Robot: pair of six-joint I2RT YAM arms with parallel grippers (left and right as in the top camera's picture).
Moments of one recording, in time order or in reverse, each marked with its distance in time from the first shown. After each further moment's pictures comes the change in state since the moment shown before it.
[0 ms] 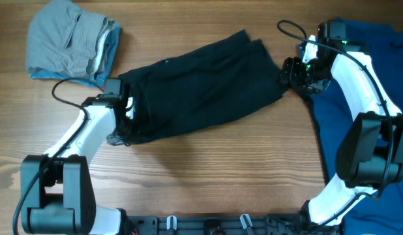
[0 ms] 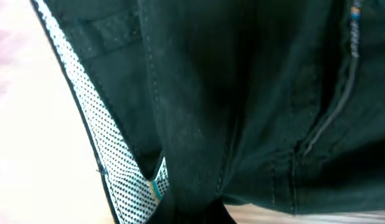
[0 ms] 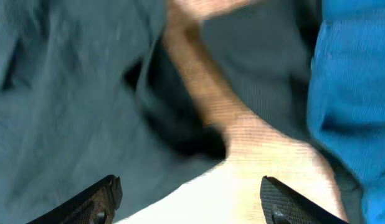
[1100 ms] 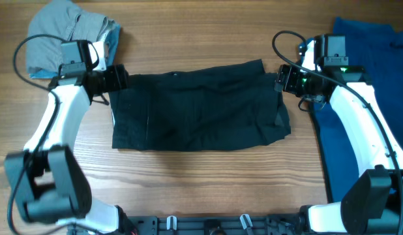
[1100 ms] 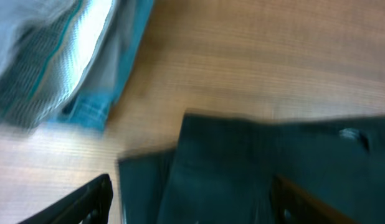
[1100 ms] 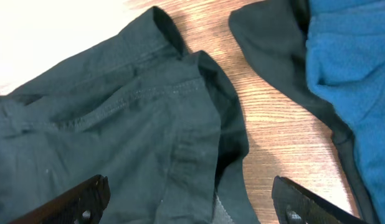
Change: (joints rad) left arm 0.168 0.083 0.269 0.349 0.145 0.152; right arm 0.085 -0.323 -0.245 0.117 0.080 0.100
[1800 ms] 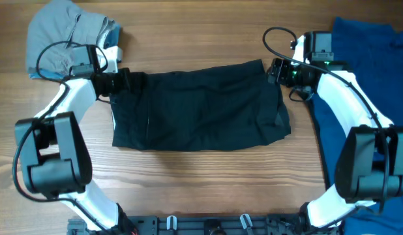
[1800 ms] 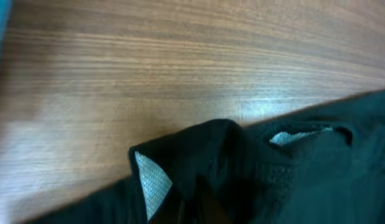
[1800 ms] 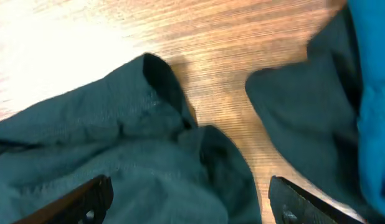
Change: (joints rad) left arm 0.014 0.185 0.002 0.117 0.271 0.026; right arm 0.000 0.227 0.000 0.288 -0.022 -0.026
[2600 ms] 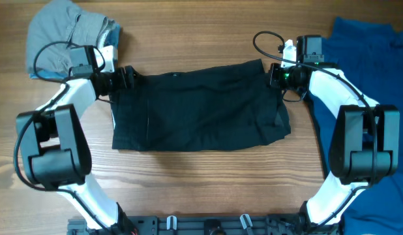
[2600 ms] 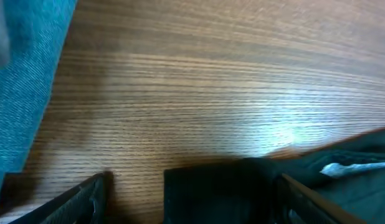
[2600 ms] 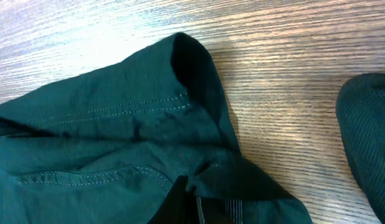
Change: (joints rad) left arm 0.016 0.077 0.003 0.112 -0.071 -0.001; right arm 0.001 0.130 0.000 0.096 -0.173 -0.058
